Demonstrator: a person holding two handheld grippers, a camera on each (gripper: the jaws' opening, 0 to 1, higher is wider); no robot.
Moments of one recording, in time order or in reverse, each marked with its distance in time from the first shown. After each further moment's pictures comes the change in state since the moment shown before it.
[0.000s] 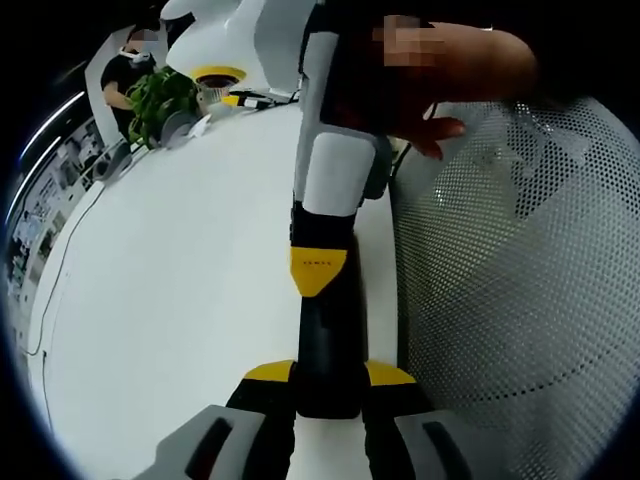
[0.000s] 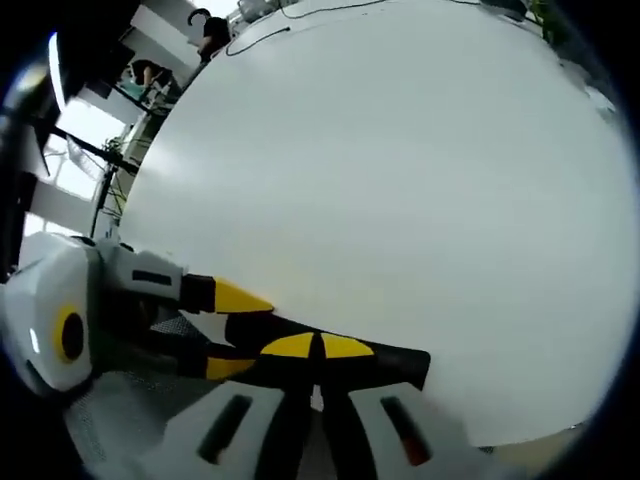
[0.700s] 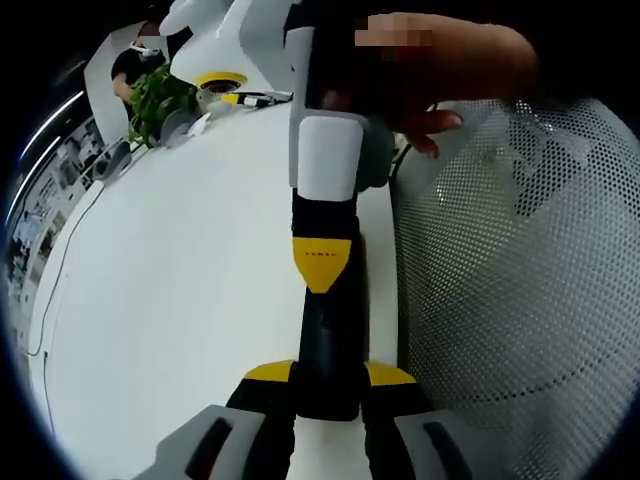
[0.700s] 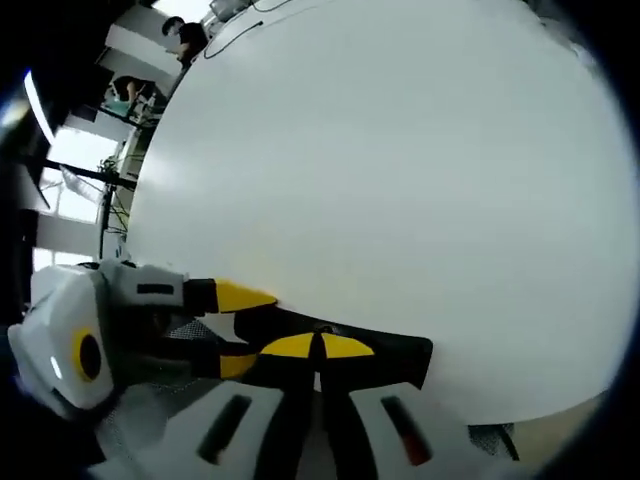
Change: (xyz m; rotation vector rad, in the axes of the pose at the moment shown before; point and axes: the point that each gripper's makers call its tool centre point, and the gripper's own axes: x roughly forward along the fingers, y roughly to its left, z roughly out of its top) left arm 0.000 -0.001 0.001 0.000 0.012 0.004; right arm -0.006 -0.001 -0.009 0.167 0.075 0.062
